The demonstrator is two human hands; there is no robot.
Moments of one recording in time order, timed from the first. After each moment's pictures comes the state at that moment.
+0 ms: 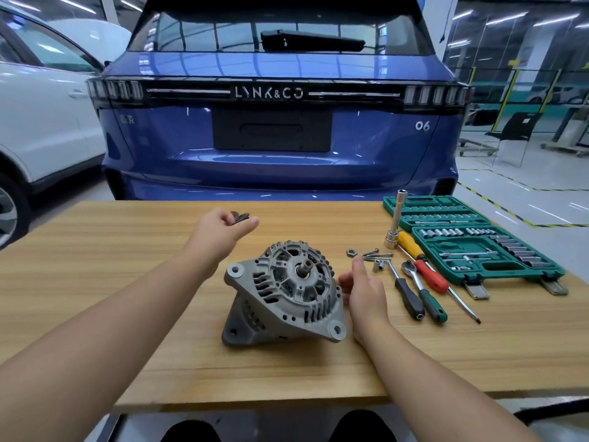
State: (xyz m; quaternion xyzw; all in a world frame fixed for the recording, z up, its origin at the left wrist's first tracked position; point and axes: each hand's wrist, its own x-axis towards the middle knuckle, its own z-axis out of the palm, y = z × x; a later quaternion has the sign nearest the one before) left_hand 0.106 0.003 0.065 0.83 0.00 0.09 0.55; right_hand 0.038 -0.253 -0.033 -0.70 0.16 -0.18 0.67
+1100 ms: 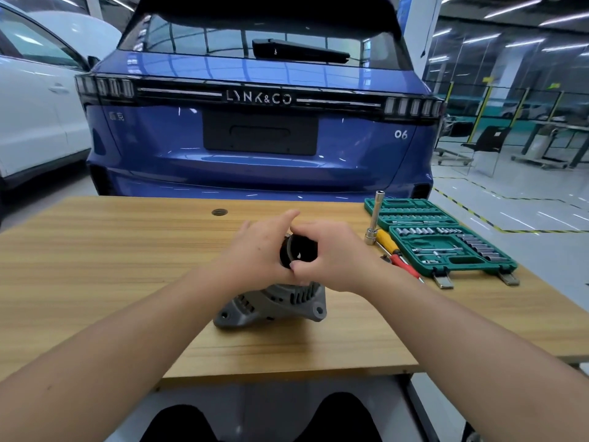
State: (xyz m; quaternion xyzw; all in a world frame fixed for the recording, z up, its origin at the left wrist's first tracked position) left_hand 0.017 -0.057 0.087 0.92 -0.31 0.12 0.22; right_hand -0.030 -0.230 0.113 -0.93 -0.23 -0.13 0.25
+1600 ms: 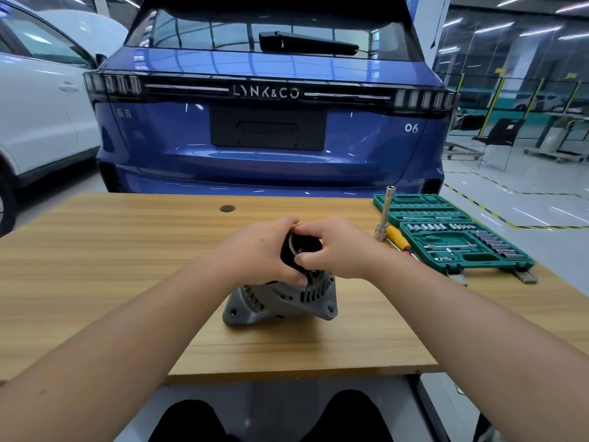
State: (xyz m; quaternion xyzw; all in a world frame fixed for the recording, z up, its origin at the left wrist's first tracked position) left_hand 0.021 -0.045 0.097 0.94 -0.28 0.04 0.17; right_hand -0.006 -0.232 0.112 -0.94 -0.20 -0.02 0.28
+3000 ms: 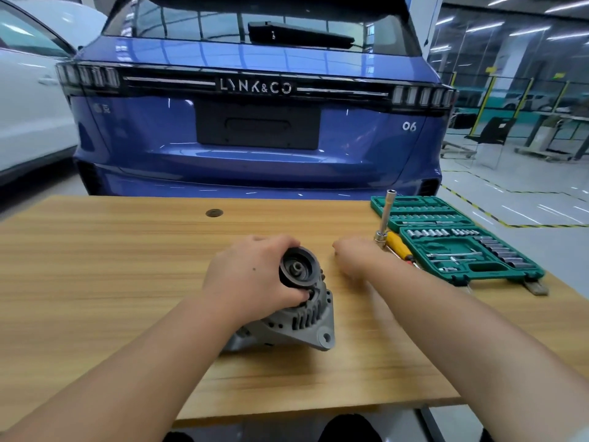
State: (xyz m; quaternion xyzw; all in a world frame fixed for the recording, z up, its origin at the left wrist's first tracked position) left_hand 0.022 -0.059 0.074 0.95 -0.20 0.16 0.16; right_hand 0.137 -0.304 0.024 -1.00 0.00 0.05 -0.06
